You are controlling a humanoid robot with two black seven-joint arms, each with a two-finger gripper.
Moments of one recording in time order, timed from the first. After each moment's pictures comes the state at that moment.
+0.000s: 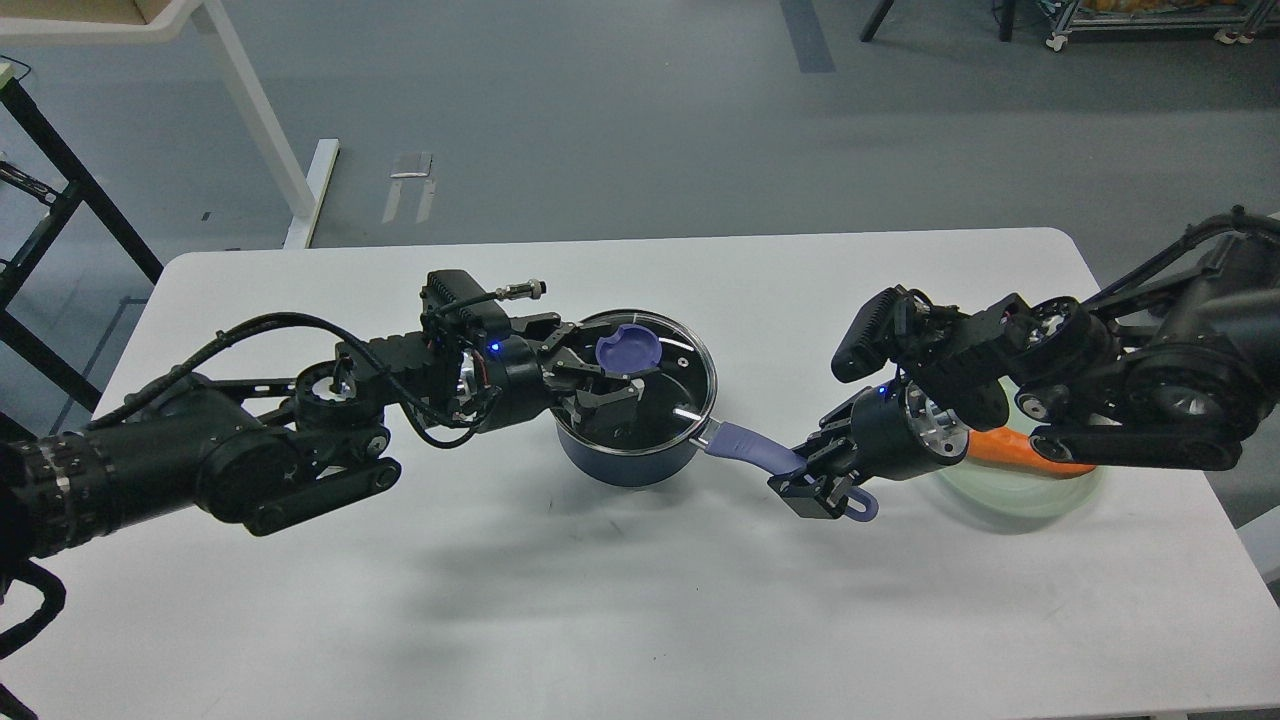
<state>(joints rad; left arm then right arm) -1.00 0.35 0.04 -1.04 1.63 0.19 -0.31 1.60 -0.41 -0.82 1.37 -1.30 0.09 0.36</state>
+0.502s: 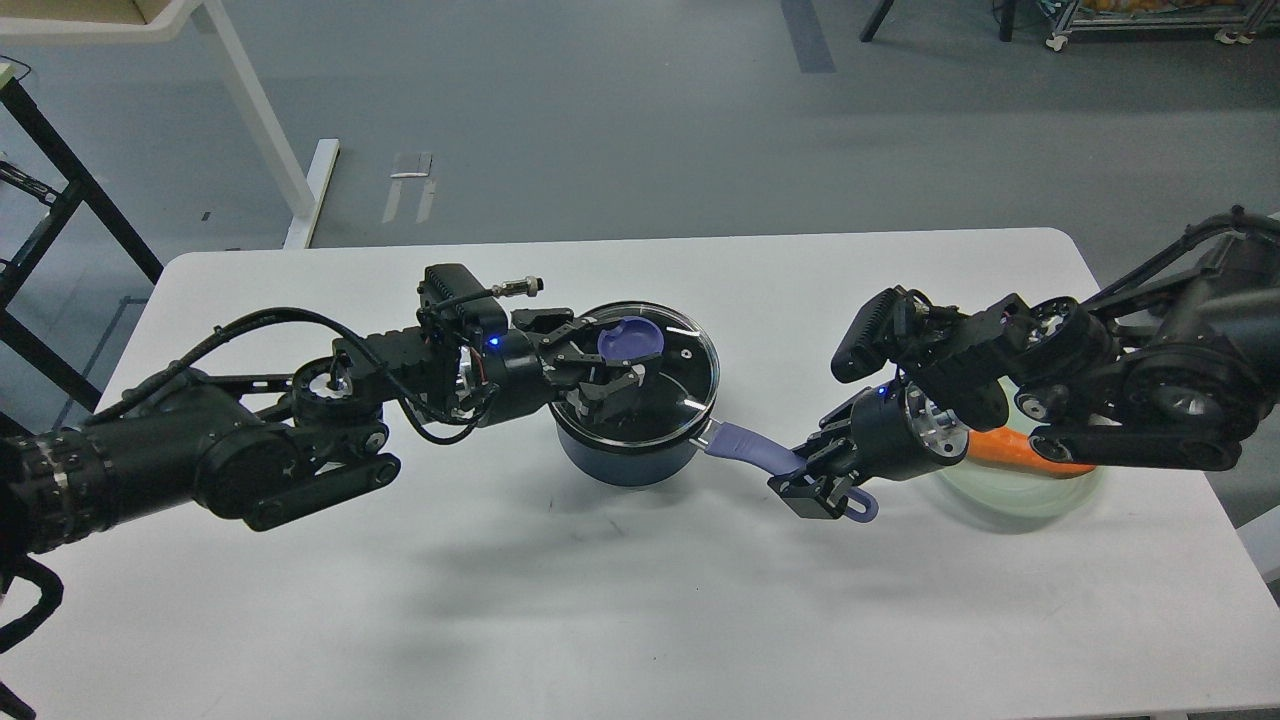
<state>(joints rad) -1.01 0.36 0.04 -1.04 1.63 0.22 -0.34 1.60 -0.41 -0.82 1.37 -1.30 0.09 0.36</state>
